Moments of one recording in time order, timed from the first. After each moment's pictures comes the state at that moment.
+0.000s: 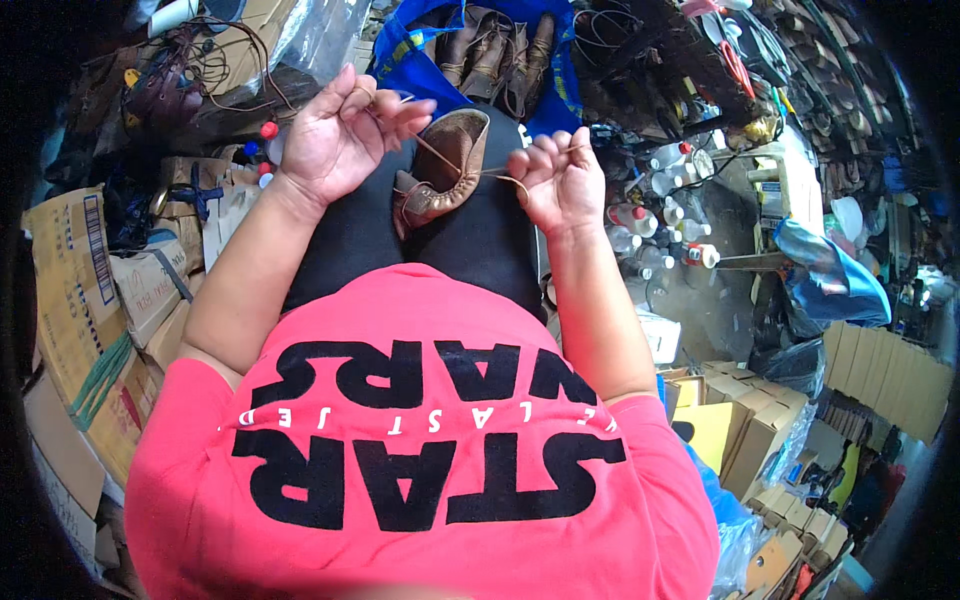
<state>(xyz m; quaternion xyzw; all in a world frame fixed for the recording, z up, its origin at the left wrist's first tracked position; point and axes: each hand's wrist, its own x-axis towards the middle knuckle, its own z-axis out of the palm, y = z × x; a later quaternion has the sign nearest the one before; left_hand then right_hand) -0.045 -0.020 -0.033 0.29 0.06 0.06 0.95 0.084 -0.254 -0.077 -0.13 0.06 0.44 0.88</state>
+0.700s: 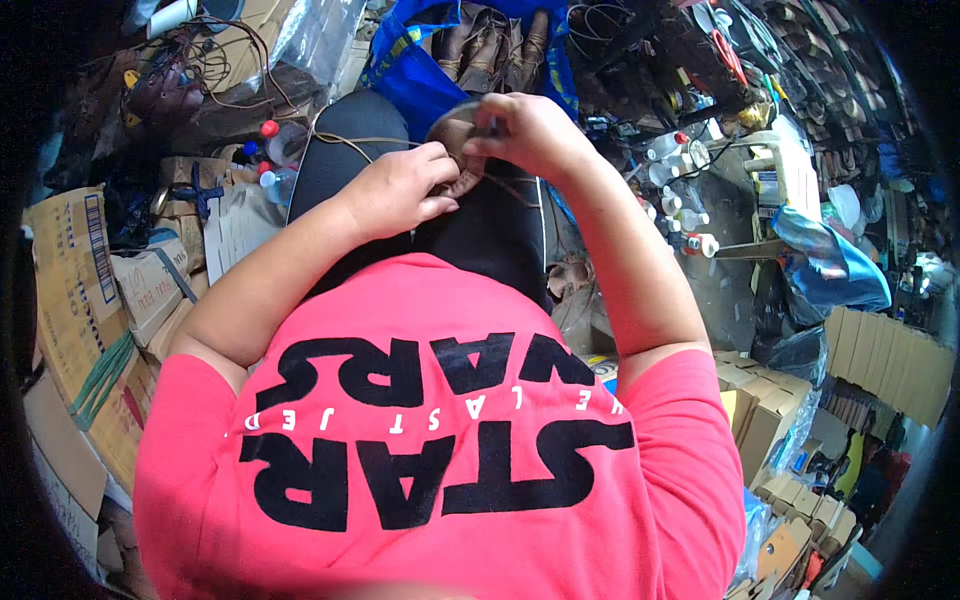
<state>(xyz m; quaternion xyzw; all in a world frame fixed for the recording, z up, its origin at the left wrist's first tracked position) -0.061 -0.071 -0.057 0.94 -0.09 0.02 0.33 0.100 -0.216 -0.022 -0.81 -0.53 0.16 0.22</state>
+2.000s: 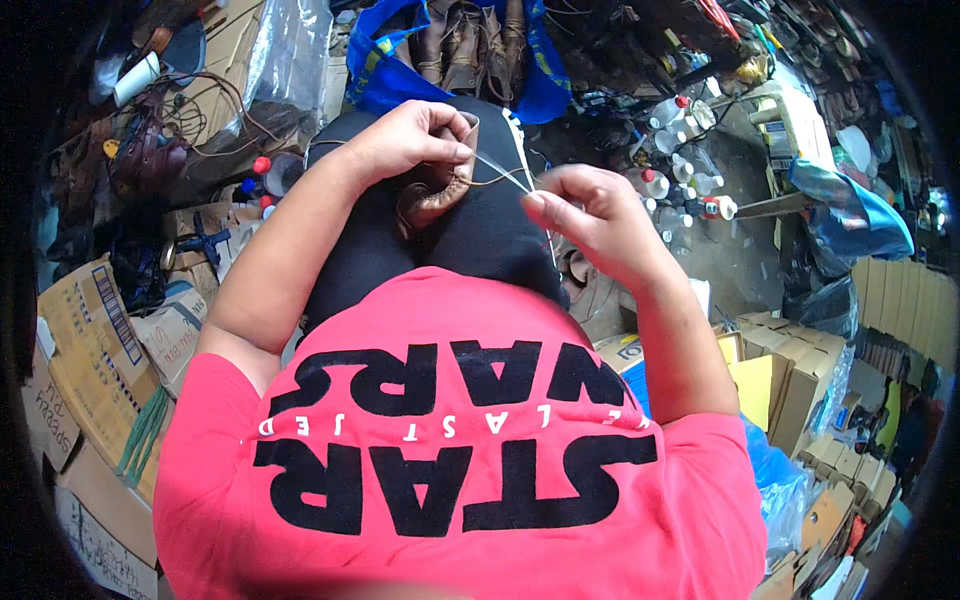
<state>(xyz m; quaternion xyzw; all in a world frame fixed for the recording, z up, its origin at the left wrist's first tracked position) 0.018 -0.037 -0.070 0.70 0.00 -0.18 0.69 0.040 -0.299 0.016 -0.77 -0.28 0.31 0.48</state>
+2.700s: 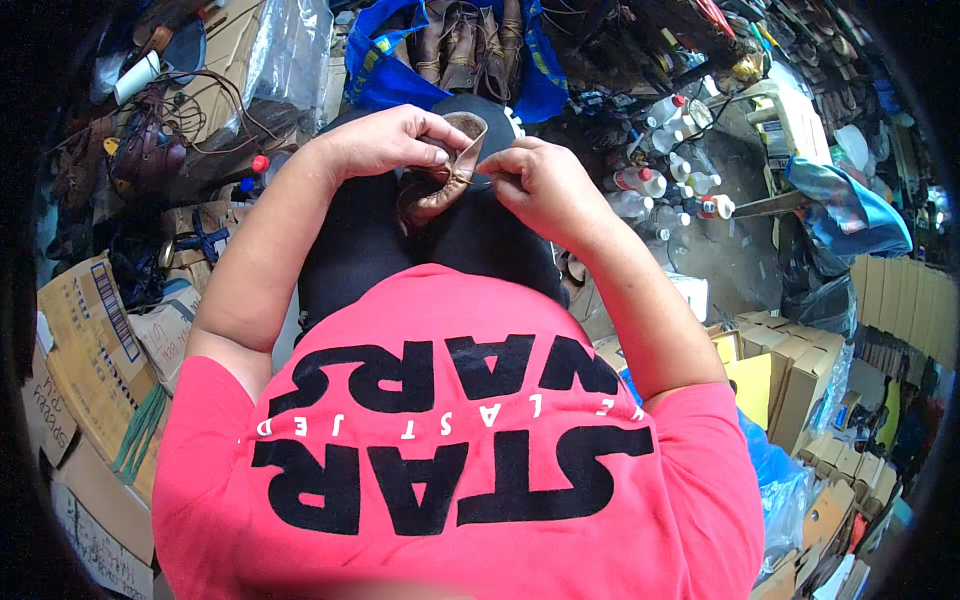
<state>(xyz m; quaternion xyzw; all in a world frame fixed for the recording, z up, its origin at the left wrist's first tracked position) 0.014 -0.026 -0.050 0.72 -0.10 -0.29 0.63 0.047 -0.261 -0.010 -0.84 -0.42 0.17 0.31</state>
